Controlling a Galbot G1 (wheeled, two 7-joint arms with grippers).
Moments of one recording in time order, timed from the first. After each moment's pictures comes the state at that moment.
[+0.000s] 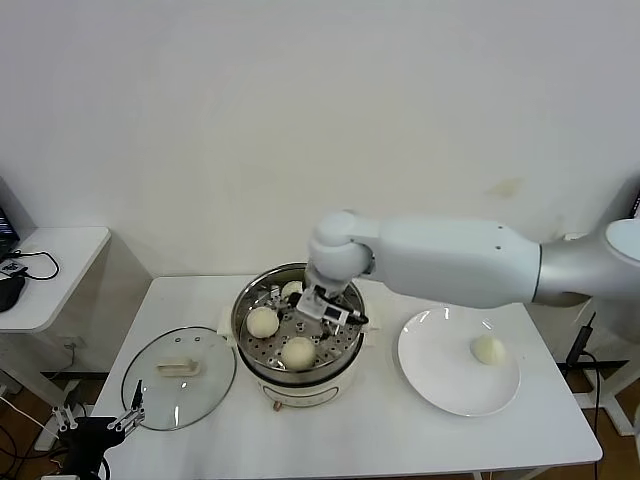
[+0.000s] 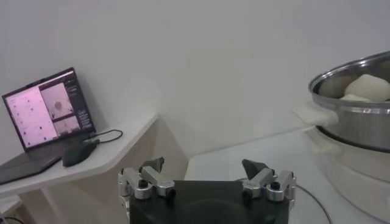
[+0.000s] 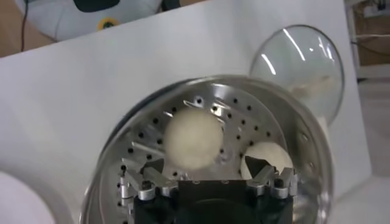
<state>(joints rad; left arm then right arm) 1.88 -1.31 -0.87 -2.25 -0.09 0.13 -0.07 0.54 1.16 -1.23 1.54 -0.01 0.05 -1.07</state>
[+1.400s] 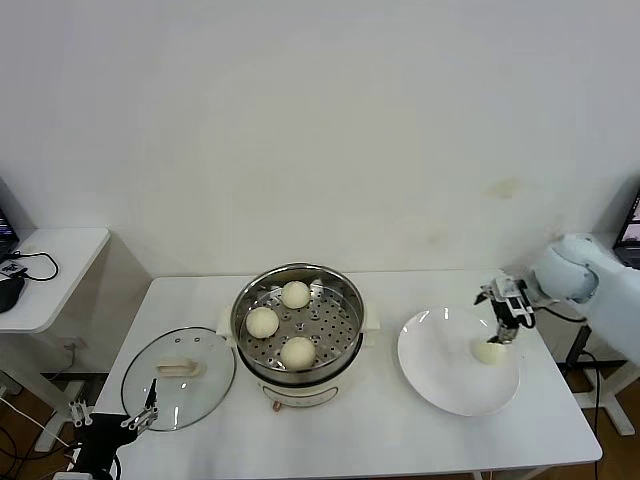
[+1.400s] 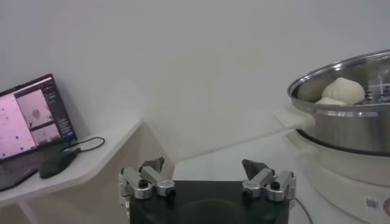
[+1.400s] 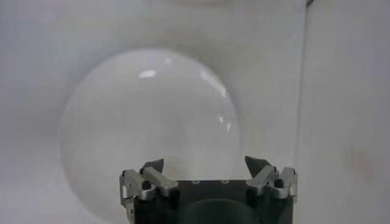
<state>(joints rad) 1.88 -1.28 -0.83 -2.25 -0.09 0.13 -0.06 -0.02 0.48 -0.70 1.44 -0.14 -0.22 -1.08</state>
